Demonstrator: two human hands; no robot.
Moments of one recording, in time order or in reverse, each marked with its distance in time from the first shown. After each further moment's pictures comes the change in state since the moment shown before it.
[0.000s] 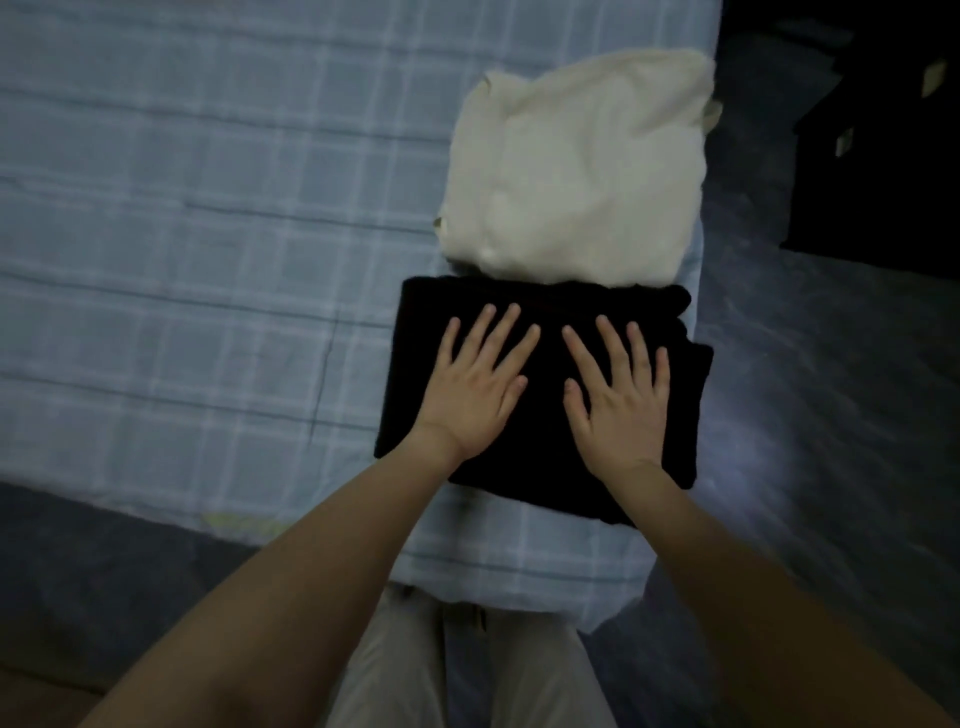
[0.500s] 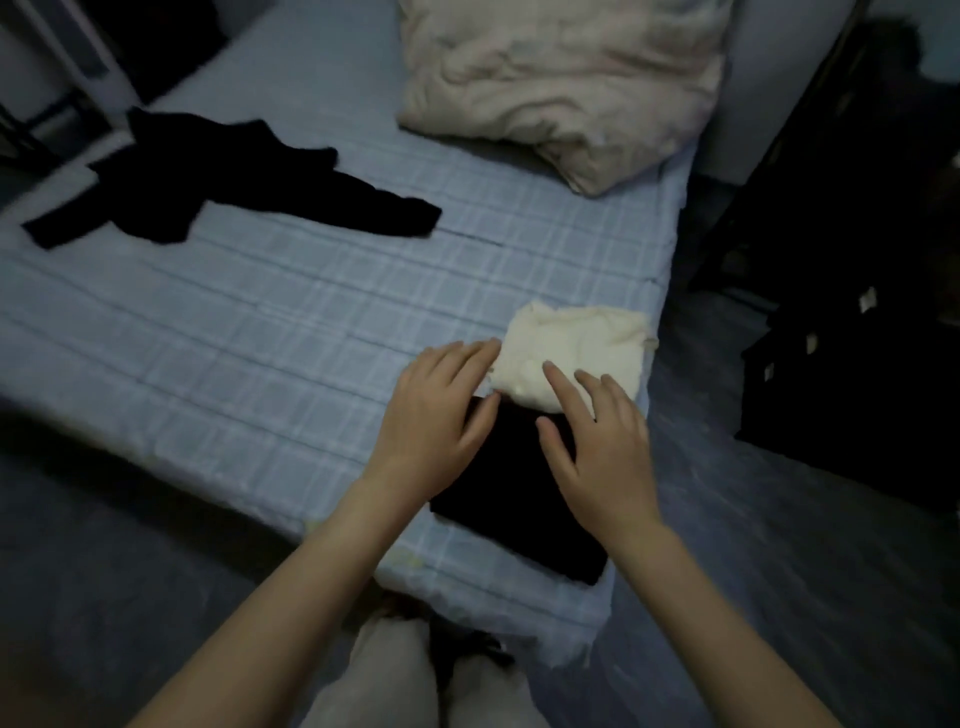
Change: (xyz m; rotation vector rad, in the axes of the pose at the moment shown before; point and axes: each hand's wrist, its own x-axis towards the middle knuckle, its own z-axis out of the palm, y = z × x) left_hand -0.167 0.020 -0.331 -0.325 0.605 -0.141; right_hand -0.057 -0.111 -0.327 0.303 0.096 -0.220
